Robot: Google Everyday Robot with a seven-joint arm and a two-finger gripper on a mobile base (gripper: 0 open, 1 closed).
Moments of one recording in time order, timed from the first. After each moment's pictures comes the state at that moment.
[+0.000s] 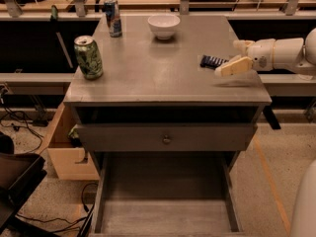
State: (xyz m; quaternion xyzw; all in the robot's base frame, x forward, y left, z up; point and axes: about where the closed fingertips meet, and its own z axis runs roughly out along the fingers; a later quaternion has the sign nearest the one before) arm 0.743 -0.232 0.861 -0.40 0.71 0.27 0.51
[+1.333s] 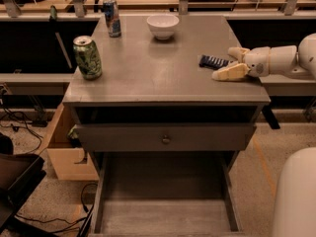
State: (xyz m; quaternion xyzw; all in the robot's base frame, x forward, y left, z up) arm 0.752 -0.232 0.817 -0.41 0.71 0.30 0.48
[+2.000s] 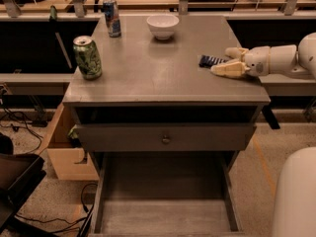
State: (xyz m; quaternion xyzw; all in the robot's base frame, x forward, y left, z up) arm 0.752 -0.231 0.817 -0.41 0.71 0.30 0.48
